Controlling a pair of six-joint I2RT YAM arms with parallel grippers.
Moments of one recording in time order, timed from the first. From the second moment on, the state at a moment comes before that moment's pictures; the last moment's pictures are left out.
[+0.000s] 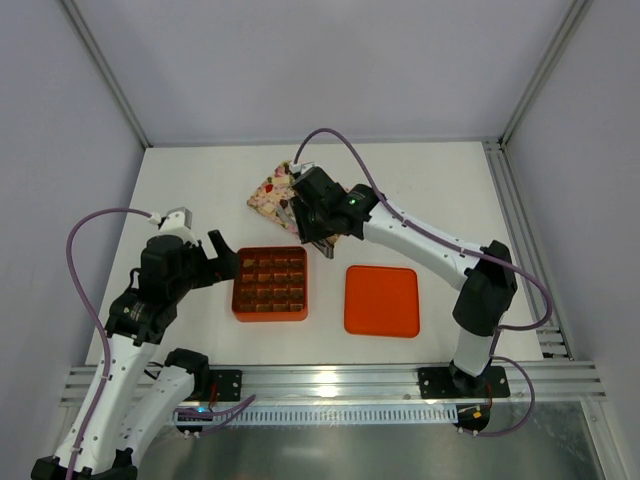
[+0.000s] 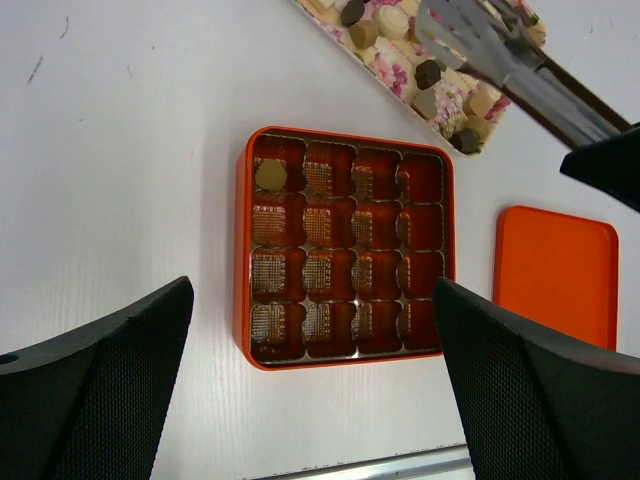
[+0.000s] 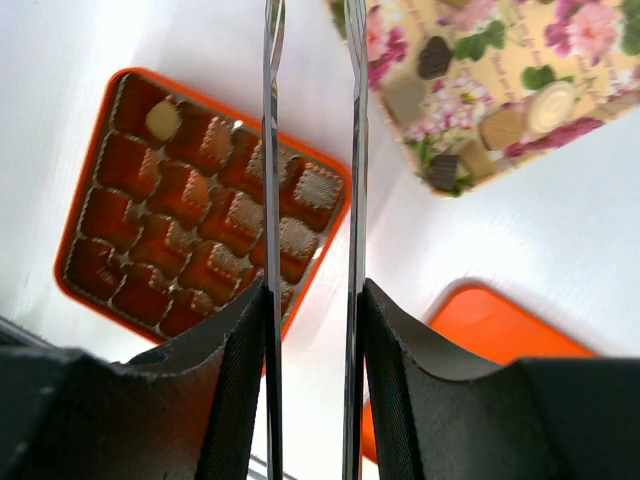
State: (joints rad) left arm -0.27 0.65 0.84 -0.75 -0.04 -0.44; right arm 0.91 1.81 1.71 -0.77 0.17 0.43
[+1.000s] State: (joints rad) left arm -0.27 0.67 0.84 -0.75 -0.04 -0.44; right arm 0.67 2.08 1.90 -0.81 0.18 0.35
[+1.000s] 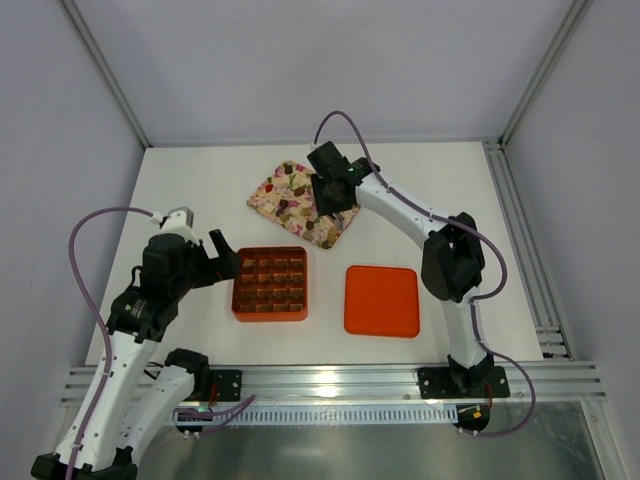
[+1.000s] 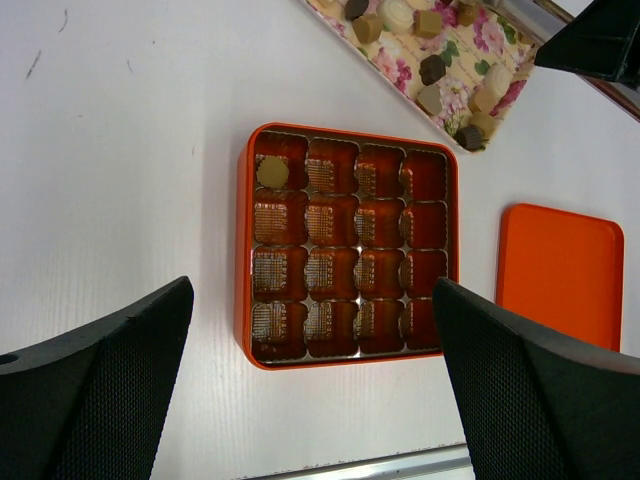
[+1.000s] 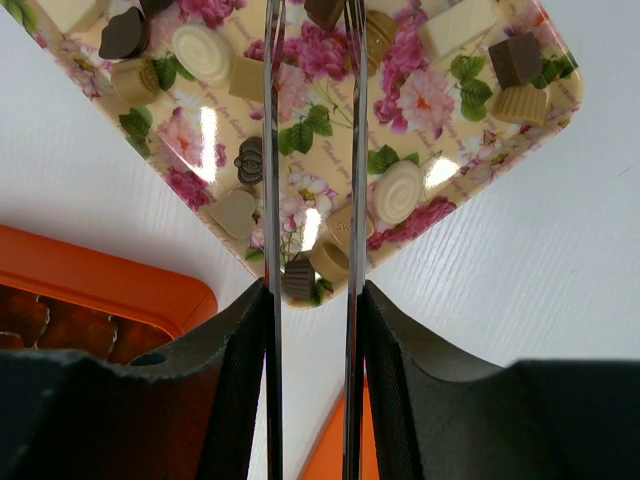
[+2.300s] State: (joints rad) left arm -0.27 0.68 0.84 -0.75 -0.04 -0.44; right arm 0.66 2.02 1.84 -0.83 0.18 0.34
